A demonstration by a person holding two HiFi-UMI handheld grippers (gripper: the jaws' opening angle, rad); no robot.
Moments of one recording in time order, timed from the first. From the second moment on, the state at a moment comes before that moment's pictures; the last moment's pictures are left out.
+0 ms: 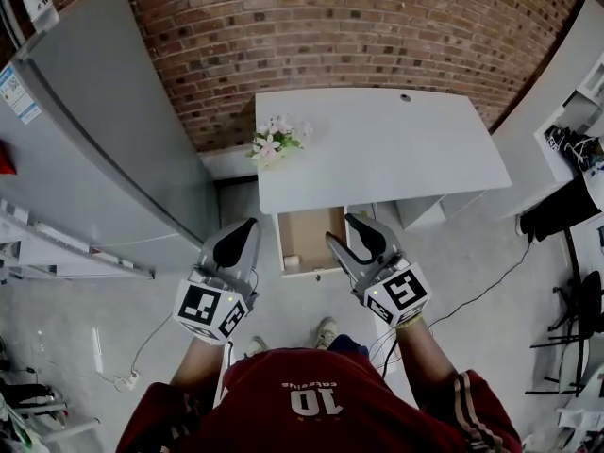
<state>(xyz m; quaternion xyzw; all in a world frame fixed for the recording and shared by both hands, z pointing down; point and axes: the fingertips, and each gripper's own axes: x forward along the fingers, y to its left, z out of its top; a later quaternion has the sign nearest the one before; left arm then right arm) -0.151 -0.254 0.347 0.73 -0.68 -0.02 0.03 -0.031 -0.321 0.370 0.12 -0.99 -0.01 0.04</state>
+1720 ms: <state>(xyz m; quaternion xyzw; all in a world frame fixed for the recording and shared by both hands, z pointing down) -0.195 -0.278 0.657 0.74 -0.67 0.03 0.08 -0.129 -0.335 0.938 -0.27 -0.89 -0.03 0.36</state>
